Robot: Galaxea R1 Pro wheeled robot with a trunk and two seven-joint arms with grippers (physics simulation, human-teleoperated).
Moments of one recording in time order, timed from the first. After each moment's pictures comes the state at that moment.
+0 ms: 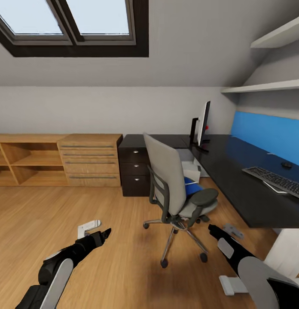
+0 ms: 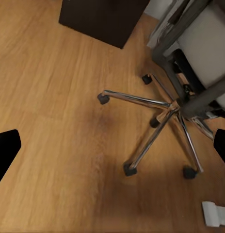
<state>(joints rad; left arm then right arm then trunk) -0.18 0.06 -0.04 -1.56 0.56 0.65 0.18 -0.79 -0.10 -0.22 -0.19 -0.41 -0.08 -0.15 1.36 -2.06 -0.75</state>
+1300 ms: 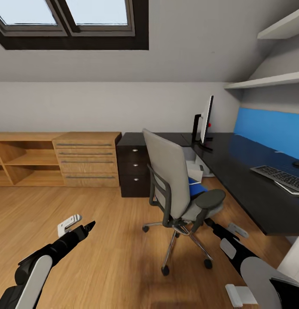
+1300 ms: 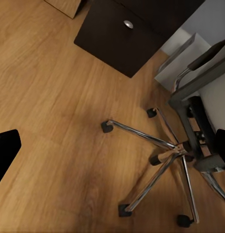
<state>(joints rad) -0.18 0.10 0.12 -1.59 0.72 0.65 0.18 -0.79 -0.12 -0.21 -0.19 -0.39 -0.14 -0.15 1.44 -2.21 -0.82</state>
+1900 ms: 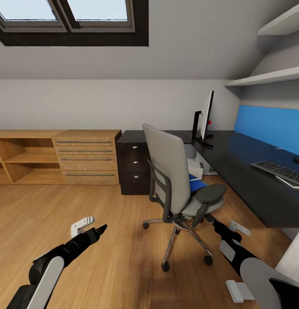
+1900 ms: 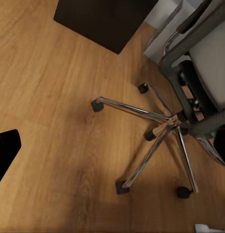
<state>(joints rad) -0.18 0.10 0.00 -1.59 0.71 0.65 0.19 -0.79 -0.11 -0.21 -0.16 -0.32 -0.29 -0.15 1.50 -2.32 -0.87</state>
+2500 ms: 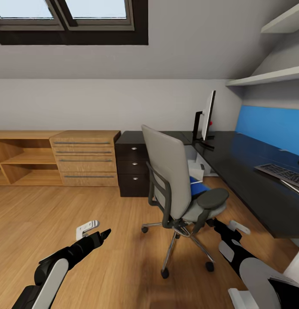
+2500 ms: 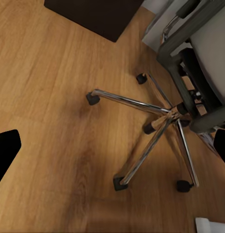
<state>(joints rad) -0.18 0.10 -0.04 -1.55 0.71 0.65 0.18 -0.79 -0.11 -0.21 -0.16 -0.29 -0.34 -0.15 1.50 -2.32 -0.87</state>
